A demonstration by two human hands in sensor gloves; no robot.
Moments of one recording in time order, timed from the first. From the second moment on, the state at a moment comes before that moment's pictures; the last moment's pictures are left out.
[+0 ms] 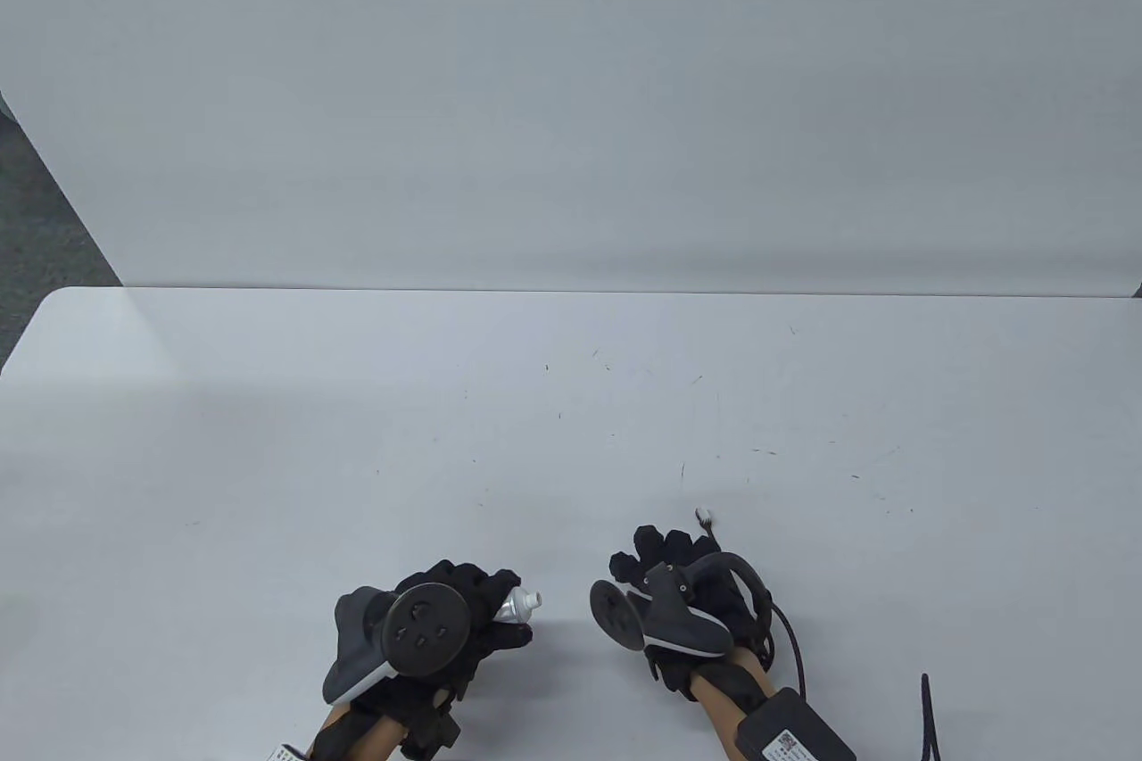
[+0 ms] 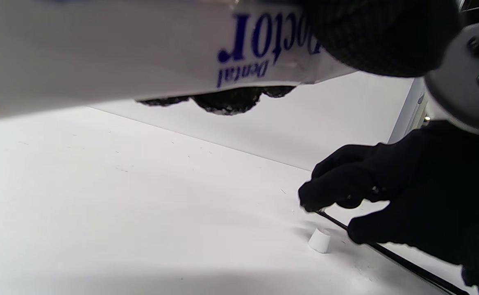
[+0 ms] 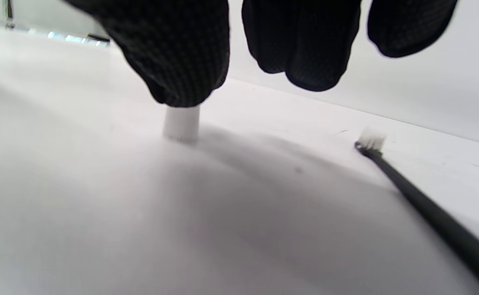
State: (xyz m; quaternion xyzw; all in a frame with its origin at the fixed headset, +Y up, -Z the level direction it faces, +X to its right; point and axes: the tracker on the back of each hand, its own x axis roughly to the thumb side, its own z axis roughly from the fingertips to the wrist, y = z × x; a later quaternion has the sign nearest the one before) left_hand -0.174 -0.689 -0.270 0.04 -0.19 0.18 0.96; right_hand 0.067 -0.739 -0.315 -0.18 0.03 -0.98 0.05
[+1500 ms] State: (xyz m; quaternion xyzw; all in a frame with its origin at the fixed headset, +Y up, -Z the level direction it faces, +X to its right) left_hand -0.193 -0.679 -0.271 0.09 -0.17 0.23 0.96; right_hand 0.087 -0.671 -0.263 -0.18 0.16 -0.93 -0.29
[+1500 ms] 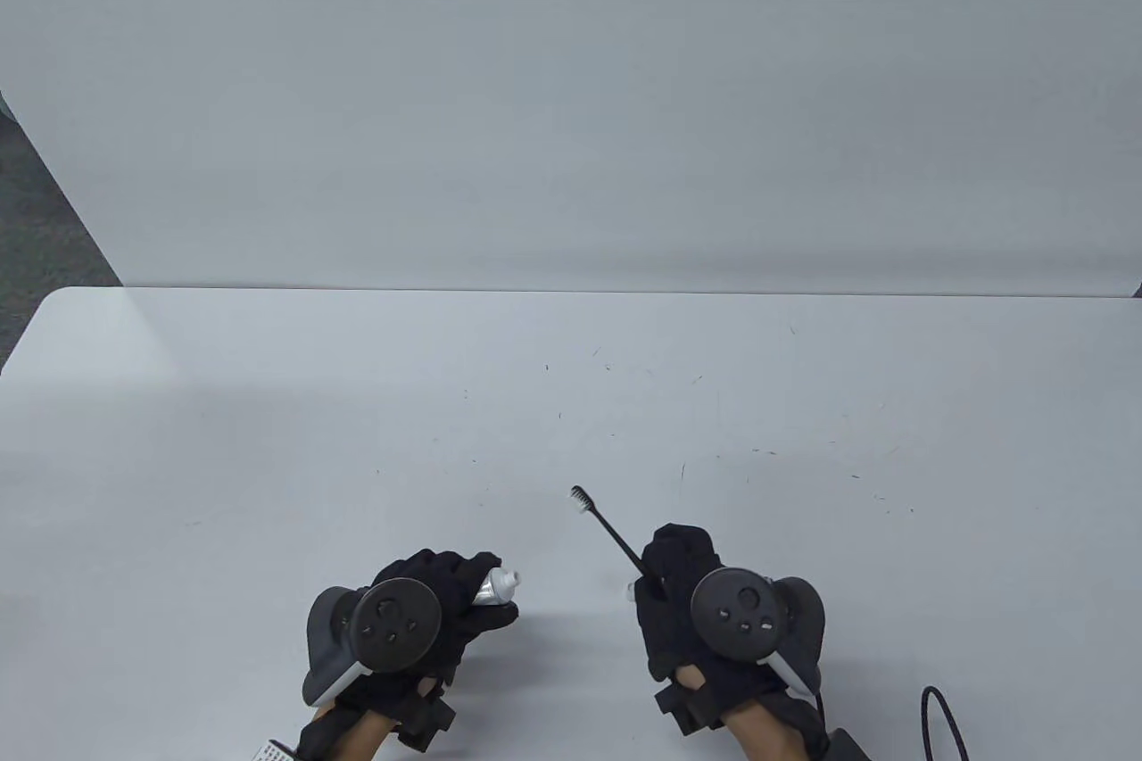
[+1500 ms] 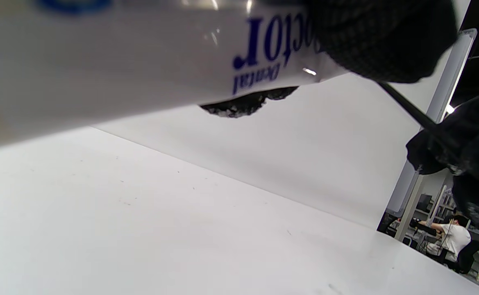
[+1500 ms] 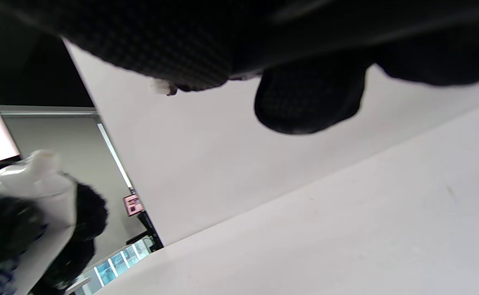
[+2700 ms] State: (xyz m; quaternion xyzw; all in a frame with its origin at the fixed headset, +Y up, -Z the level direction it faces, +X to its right) left_hand -0.191 -0.684 -0.274 0.07 -0.13 0.20 0.97; right_hand 0.044 -0.668 -0.233 -0.25 0.20 -0.94 -0.12
